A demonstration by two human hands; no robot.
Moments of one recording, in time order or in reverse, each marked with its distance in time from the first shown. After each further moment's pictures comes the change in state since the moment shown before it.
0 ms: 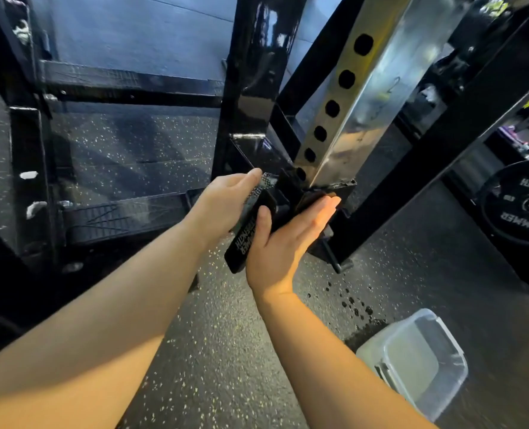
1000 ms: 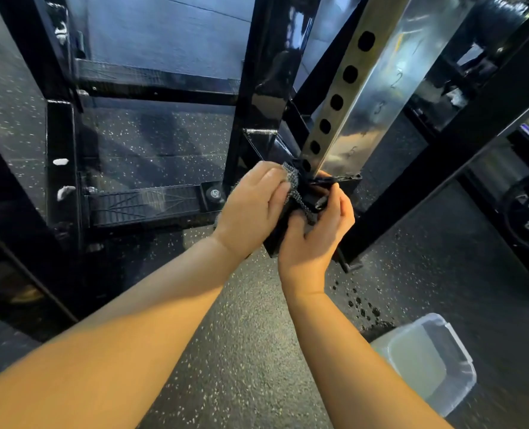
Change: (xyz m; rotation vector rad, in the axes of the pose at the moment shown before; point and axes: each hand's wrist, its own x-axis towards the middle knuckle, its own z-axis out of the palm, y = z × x) left_hand -0.019 -0.009 0.035 0.603 0.313 0.785; right_hand 0.015 -0.010 -0.052 0.325 -0.076 0.127
